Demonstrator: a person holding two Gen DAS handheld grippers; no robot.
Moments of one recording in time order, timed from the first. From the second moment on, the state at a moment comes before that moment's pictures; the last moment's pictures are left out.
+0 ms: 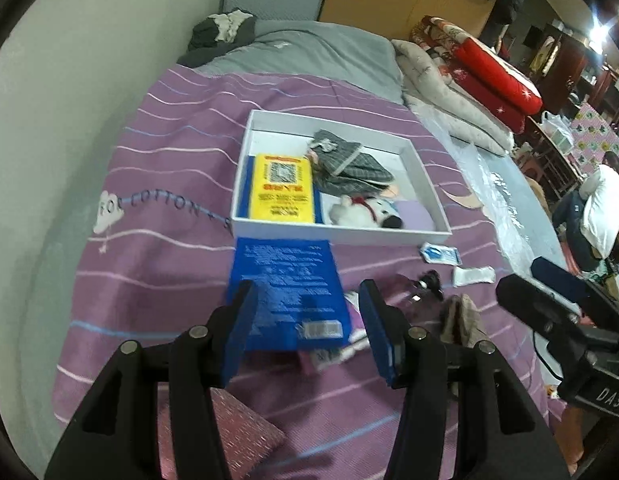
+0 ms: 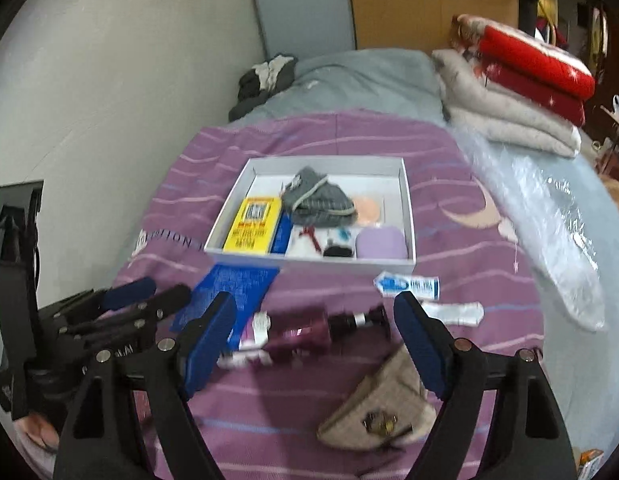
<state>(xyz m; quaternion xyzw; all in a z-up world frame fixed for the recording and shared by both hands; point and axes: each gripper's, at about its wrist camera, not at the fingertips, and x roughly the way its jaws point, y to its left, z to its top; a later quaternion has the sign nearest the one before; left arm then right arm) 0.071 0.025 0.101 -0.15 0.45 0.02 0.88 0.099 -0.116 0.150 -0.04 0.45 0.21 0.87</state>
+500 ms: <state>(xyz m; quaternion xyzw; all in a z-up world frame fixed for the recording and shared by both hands) 0.060 -0.054 0.059 -0.10 0.48 -0.04 0.87 0.086 -0.198 0.112 0.08 0.50 0.15 0.85</state>
